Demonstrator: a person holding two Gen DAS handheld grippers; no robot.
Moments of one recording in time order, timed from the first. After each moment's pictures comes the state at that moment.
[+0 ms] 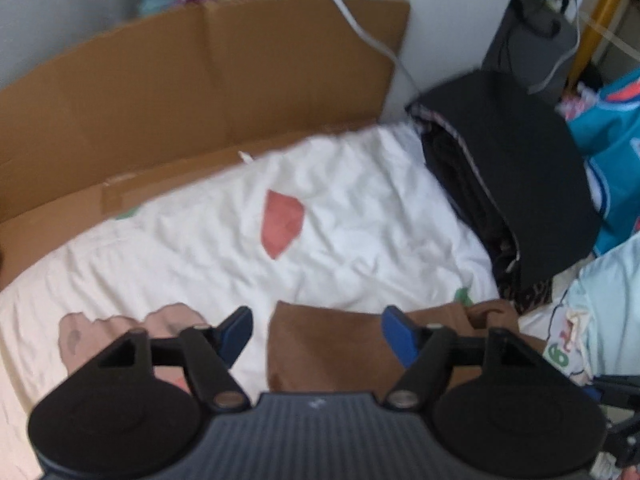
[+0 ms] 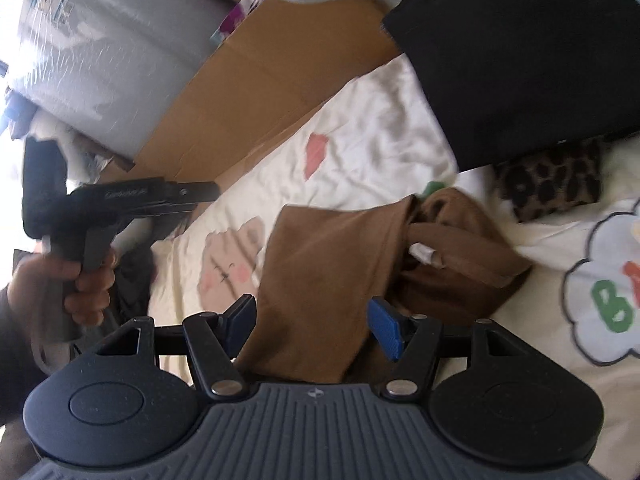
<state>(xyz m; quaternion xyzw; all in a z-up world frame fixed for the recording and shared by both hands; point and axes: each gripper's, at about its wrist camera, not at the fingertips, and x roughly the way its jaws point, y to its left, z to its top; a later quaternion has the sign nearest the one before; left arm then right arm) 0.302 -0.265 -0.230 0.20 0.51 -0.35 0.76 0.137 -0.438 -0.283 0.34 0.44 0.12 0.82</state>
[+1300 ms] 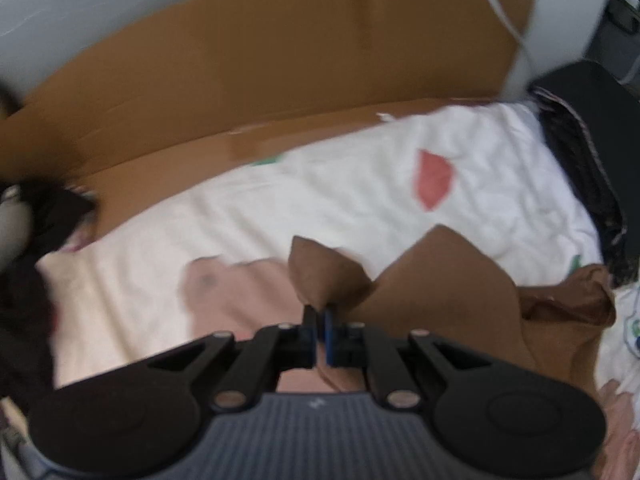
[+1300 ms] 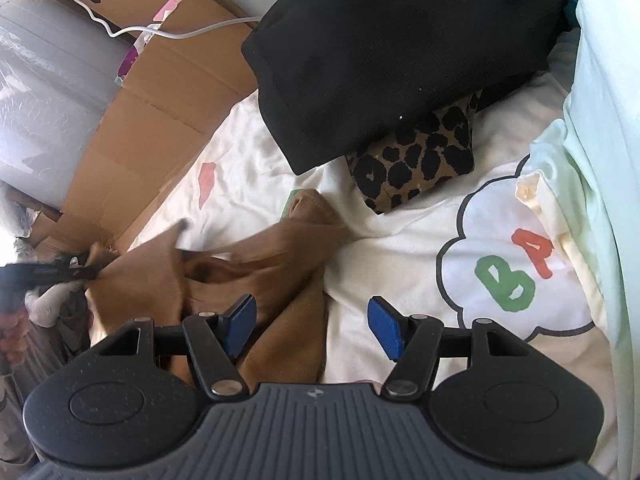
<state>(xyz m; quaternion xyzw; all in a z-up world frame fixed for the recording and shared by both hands) 0.343 -0.138 -0.212 0.22 0.53 -0.22 0.79 0.121 -0.483 -0.327 0.36 0.44 0.02 0.82</state>
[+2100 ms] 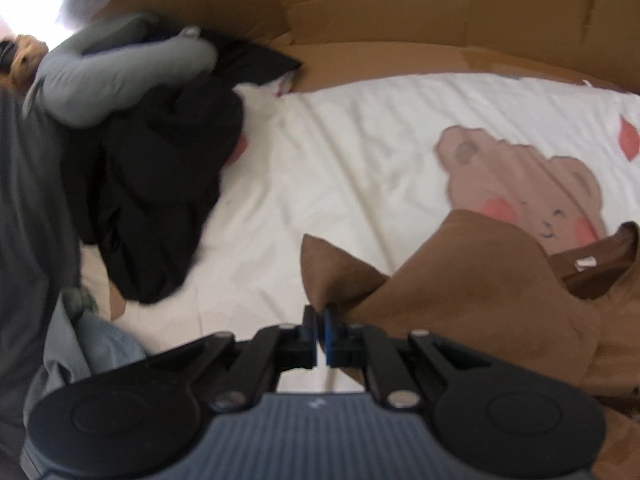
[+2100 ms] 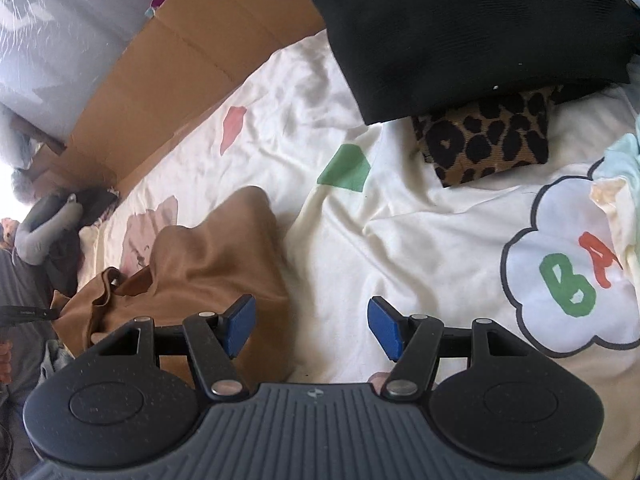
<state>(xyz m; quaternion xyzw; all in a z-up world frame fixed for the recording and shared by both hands) 0.343 0.071 -0.249 0.19 0.55 -0.03 0.81 0.148 -0.434 -0.332 0.28 0.49 0.07 0.82</state>
